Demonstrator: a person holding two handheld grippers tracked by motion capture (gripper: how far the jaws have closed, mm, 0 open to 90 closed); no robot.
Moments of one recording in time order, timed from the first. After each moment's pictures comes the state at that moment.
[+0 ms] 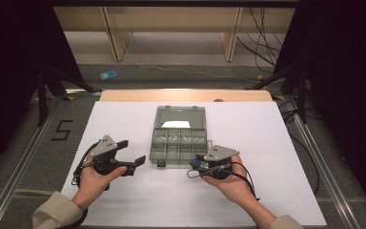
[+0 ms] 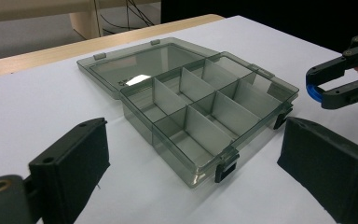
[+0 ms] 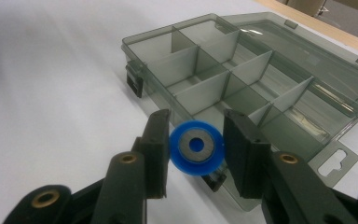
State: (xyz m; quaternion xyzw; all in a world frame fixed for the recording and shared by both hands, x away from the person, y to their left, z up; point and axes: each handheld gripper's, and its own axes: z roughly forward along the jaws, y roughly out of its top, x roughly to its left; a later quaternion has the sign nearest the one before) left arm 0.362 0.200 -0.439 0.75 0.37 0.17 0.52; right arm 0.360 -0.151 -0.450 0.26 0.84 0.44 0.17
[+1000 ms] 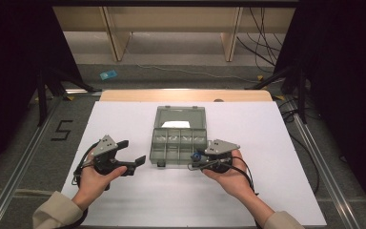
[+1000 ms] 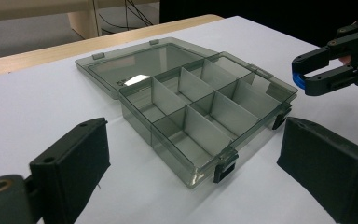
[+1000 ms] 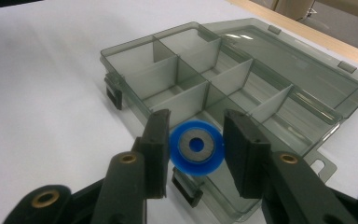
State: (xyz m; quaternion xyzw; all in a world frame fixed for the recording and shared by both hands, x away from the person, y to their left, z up) left arm 0.363 0.200 -0.440 0.75 0.37 0.17 0.53; right arm 0.375 -0.152 -0.447 0.28 0.83 0.44 0.18
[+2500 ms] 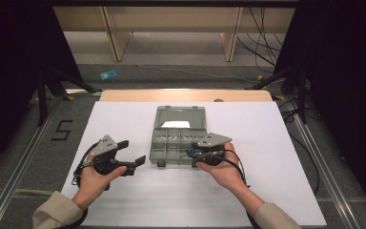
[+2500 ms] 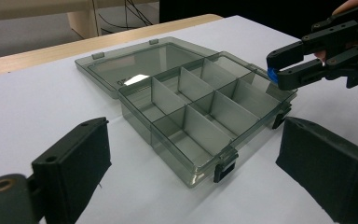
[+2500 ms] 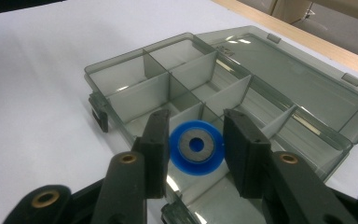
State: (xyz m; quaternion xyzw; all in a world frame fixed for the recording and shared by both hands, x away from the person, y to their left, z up) left arm 0.363 0.201 -0.440 0.75 0.37 0.17 0.53; right arm 0.396 -0.135 -0.448 0.28 0.83 0.44 0.19
